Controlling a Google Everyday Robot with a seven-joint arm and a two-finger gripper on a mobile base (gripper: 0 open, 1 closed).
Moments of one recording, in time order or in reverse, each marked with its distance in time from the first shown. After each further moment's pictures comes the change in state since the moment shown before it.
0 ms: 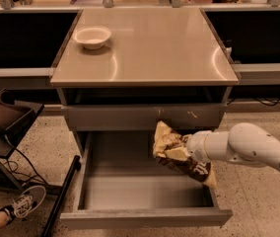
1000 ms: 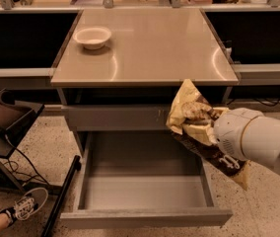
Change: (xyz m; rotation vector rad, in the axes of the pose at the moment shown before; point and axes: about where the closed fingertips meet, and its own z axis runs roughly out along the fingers) arm -0.134 0.068 -0.189 0.386 -0.150 -0.081
